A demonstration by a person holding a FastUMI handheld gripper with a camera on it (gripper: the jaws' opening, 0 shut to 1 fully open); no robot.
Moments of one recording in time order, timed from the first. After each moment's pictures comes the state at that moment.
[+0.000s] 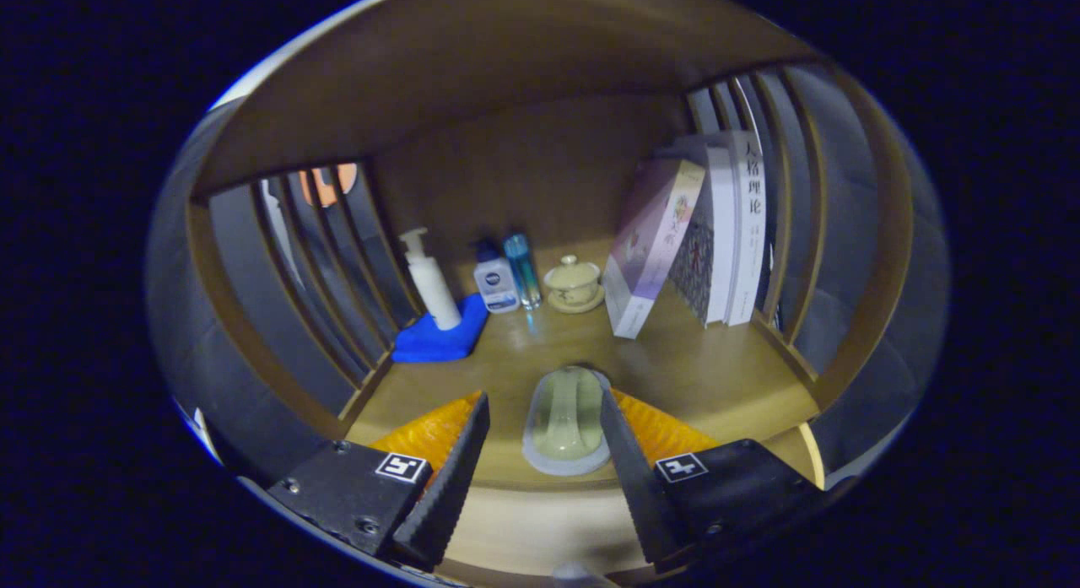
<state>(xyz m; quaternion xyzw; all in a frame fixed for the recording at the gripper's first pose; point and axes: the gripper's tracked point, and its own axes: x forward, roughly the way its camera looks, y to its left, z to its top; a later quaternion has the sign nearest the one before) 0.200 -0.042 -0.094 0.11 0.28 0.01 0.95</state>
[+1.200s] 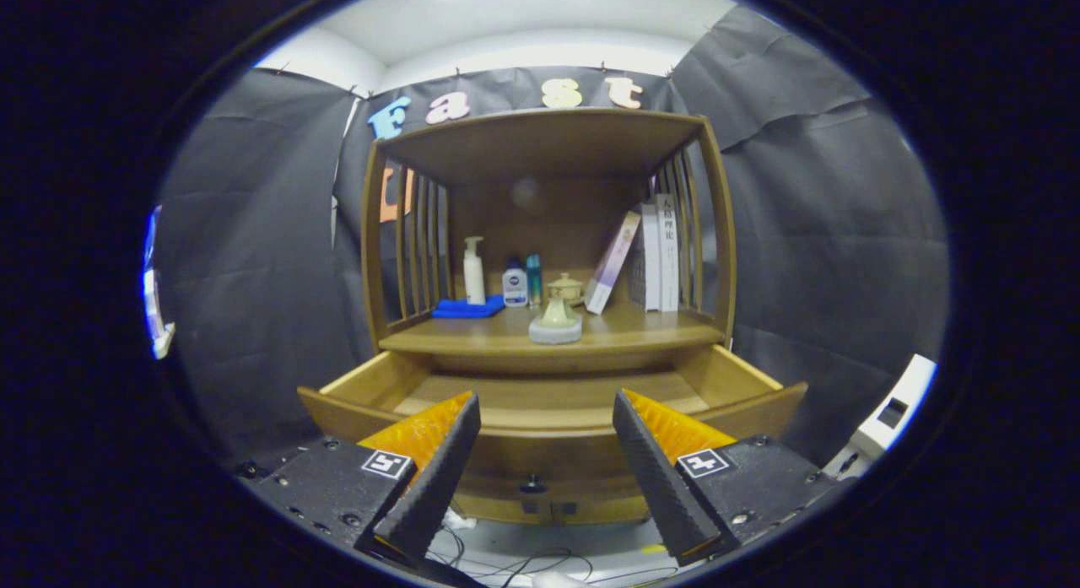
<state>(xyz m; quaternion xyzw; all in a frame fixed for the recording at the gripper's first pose) -0.047 -0.015 -0.179 0.04 0.14 -0.01 0.99</state>
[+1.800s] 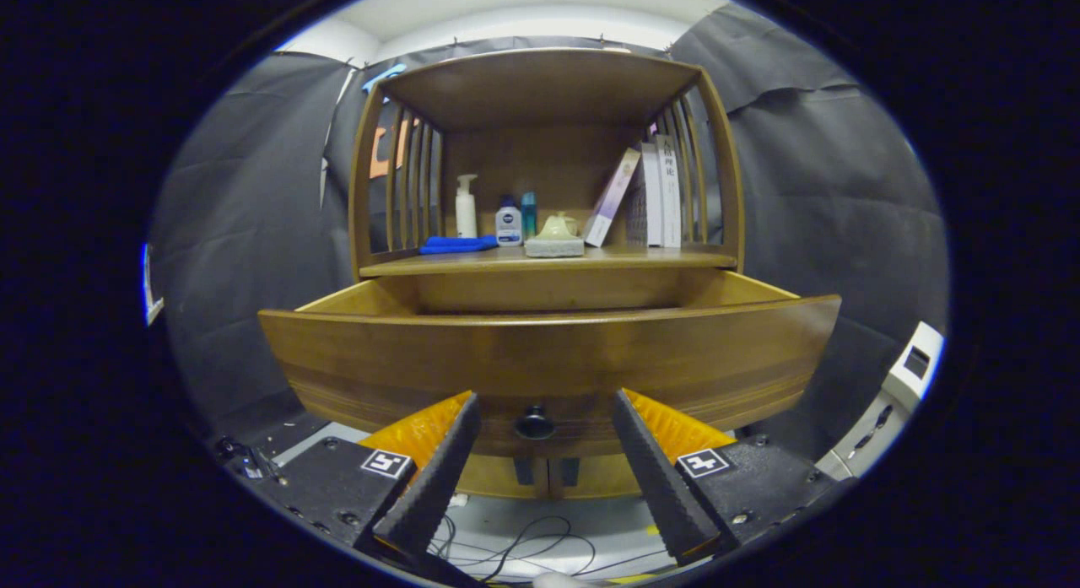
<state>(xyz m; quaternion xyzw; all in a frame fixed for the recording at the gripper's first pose) -0.034 -0.006 -0.264 0.05 0.19 -0.03 0.98</state>
